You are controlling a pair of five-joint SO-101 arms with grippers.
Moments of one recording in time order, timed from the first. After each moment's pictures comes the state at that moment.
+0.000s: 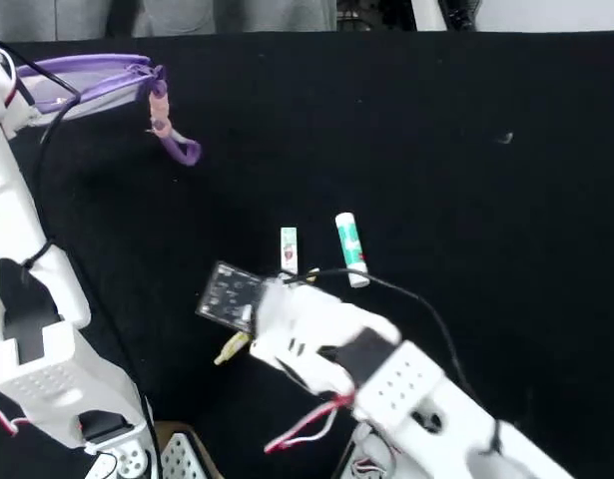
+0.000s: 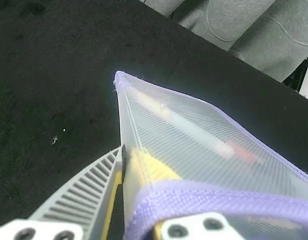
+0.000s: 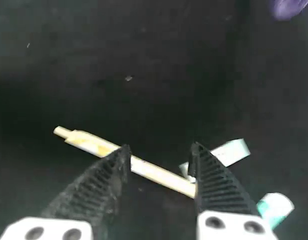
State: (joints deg) left arm -26.4 10.2 -54.2 95.3 12.0; right arm -45.5 -53.4 68.4 47.3 25.6
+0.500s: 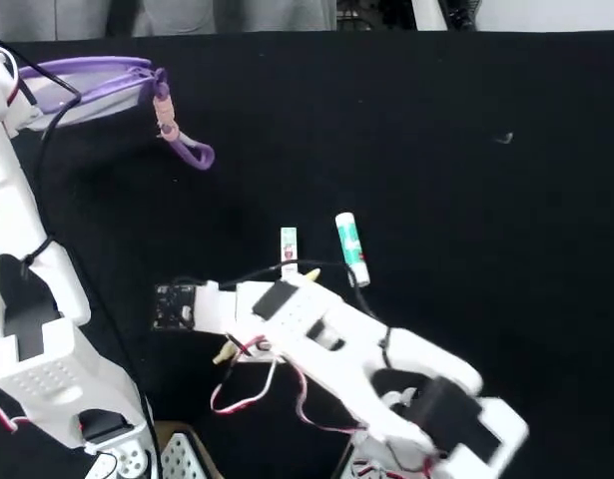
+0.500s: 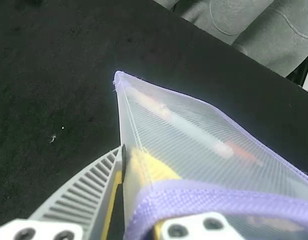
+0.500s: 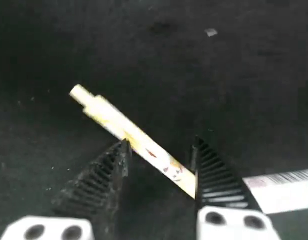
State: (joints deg) left arm -26.4 10.9 -54.2 95.2 12.0; right arm -48.3 -9.3 49.8 46.1 39.8
